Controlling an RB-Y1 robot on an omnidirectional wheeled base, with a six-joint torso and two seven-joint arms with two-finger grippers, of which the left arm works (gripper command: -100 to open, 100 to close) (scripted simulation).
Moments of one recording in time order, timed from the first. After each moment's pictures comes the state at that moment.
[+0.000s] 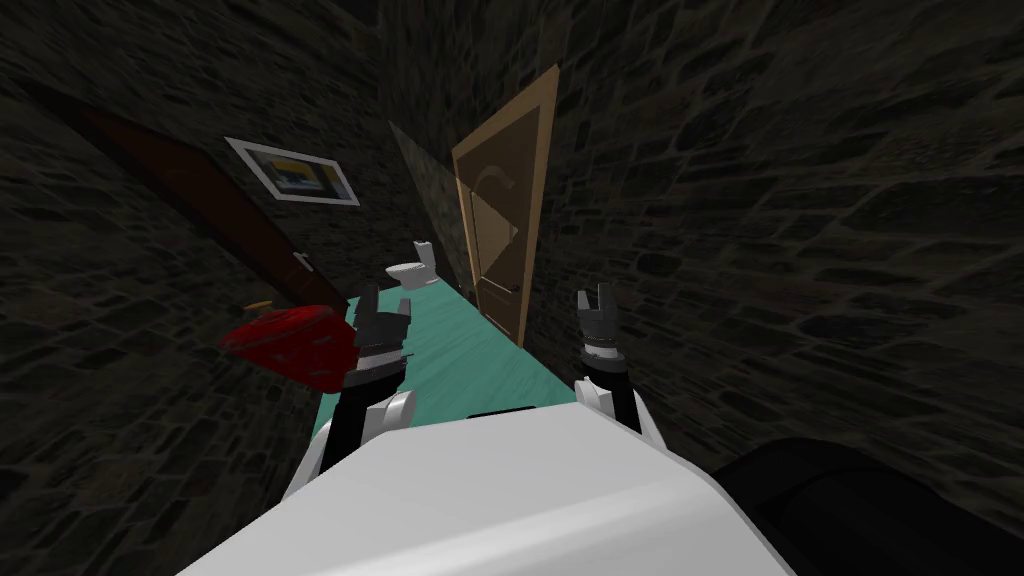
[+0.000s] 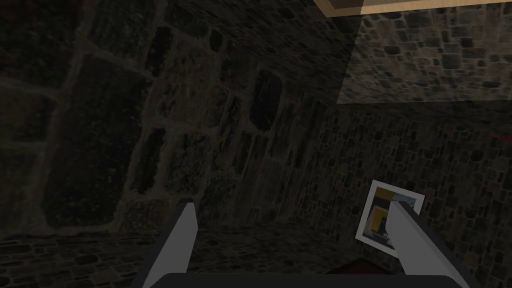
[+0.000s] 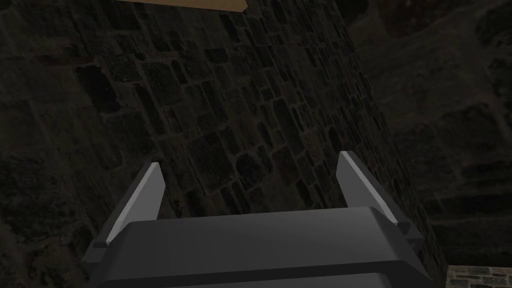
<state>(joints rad) 0.46 -0.05 0.03 -2.32 -0.11 -0.38 0.09</state>
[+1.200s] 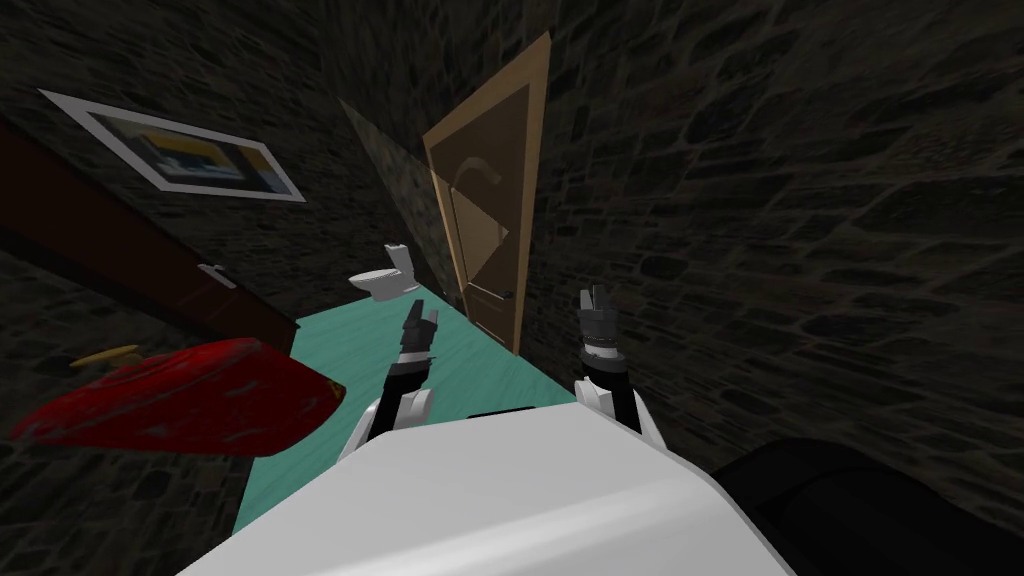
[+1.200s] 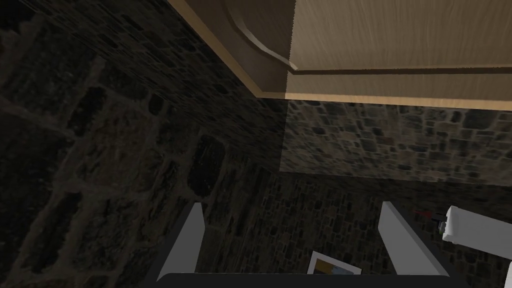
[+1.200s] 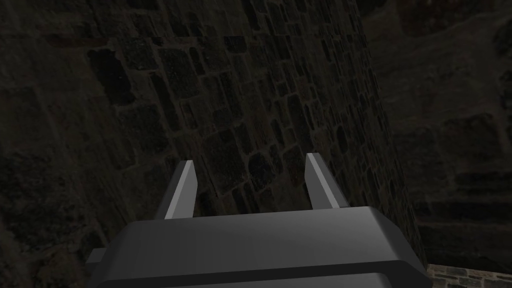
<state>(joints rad) 0.38 0.02 -0.04 -2.07 -0.12 -0.42 0.08</state>
